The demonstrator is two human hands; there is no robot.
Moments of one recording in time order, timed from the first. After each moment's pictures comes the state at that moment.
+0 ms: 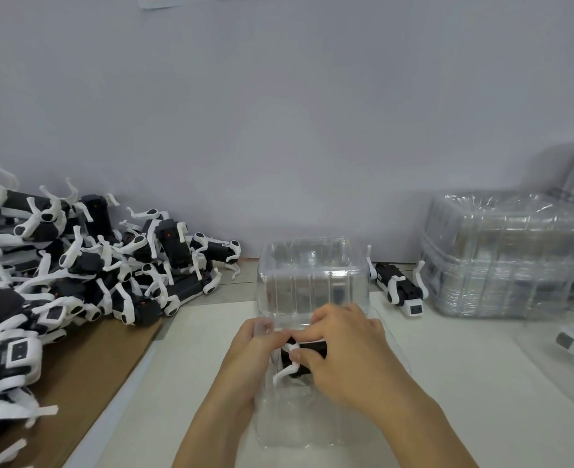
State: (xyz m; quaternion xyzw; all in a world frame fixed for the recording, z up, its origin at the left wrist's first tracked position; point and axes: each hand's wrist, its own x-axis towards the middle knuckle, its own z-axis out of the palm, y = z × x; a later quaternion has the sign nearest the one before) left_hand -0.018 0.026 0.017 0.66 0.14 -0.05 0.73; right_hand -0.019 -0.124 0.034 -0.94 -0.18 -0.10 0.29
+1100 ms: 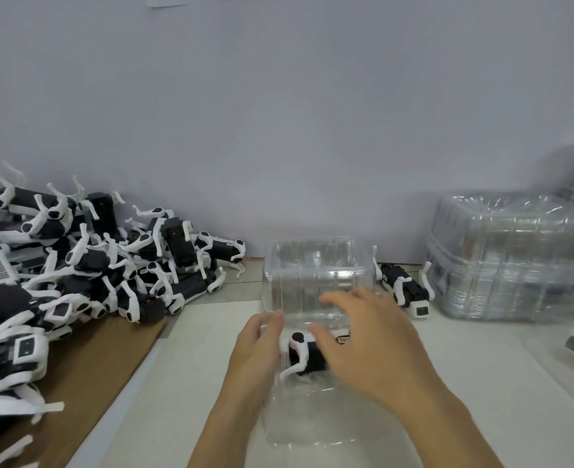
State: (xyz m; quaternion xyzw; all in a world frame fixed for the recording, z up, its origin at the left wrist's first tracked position) left_hand -0.011 0.023 0.007 0.72 0.14 0.05 0.68; right_hand -0.016 -0.137 0.041 -0.94 -0.11 -0.18 0.26
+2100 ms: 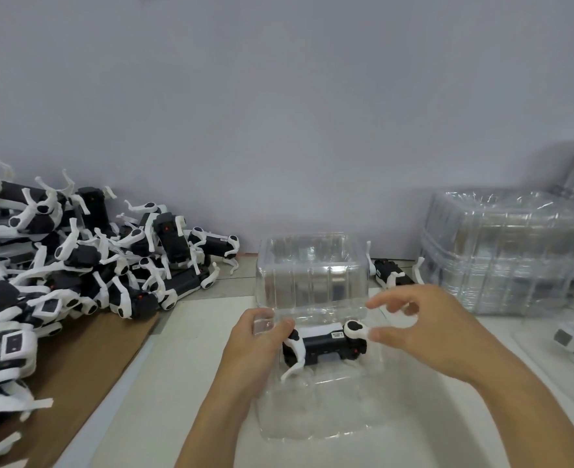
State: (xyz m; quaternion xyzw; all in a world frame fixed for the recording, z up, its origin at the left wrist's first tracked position) left_hand -0.013 0.024 0.010 0.75 0.13 0.03 0.65; right_hand -0.014 -0.208 0.061 -0.93 -0.05 -0.02 0.37
